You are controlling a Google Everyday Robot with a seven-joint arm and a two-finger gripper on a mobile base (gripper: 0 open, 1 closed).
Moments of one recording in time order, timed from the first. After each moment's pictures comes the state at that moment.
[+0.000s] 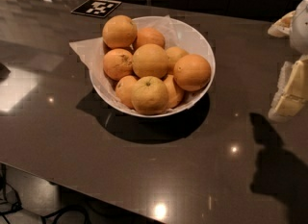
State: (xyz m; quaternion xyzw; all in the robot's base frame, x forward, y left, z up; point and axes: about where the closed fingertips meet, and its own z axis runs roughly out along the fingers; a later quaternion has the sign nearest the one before) arm 0.439 -0.215 0.982 -0.60 0.78 -0.04 0.17
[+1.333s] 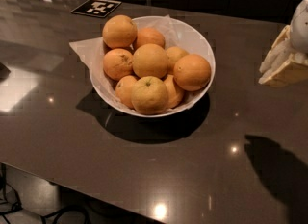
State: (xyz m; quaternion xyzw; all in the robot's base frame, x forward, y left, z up) arm 0.439 -0.215 0.982 -0.60 0.78 -0.04 0.17
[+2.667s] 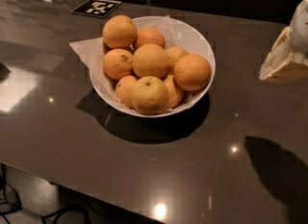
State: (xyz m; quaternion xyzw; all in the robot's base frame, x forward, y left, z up) arm 0.439 -0.215 0.982 -0.60 0.78 -0.04 0.17
